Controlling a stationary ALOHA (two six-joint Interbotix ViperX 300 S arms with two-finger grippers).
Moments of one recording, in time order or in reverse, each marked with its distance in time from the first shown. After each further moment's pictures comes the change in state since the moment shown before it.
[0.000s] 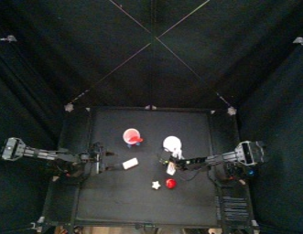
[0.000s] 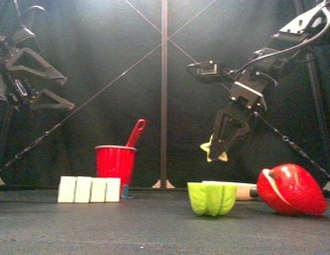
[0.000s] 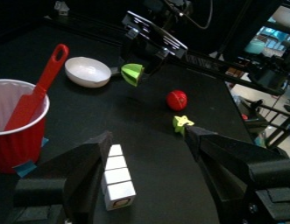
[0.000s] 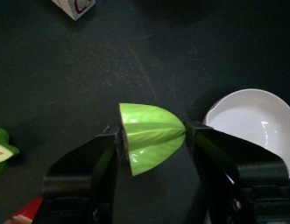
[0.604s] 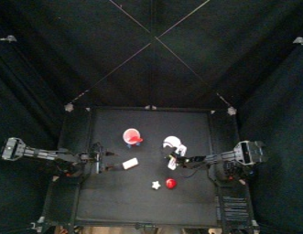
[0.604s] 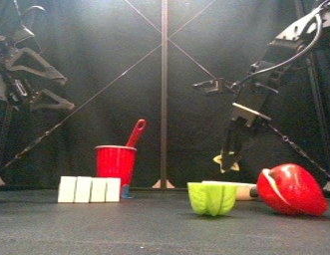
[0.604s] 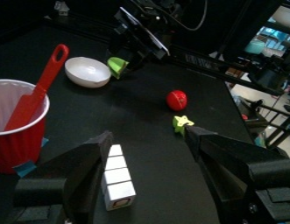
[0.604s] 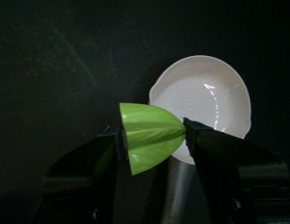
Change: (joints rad) left arm 0.002 0.000 0.000 0.000 0.000 -0.002; right arm -0.080 0.031 0.020 -0.026 0.187 0.106
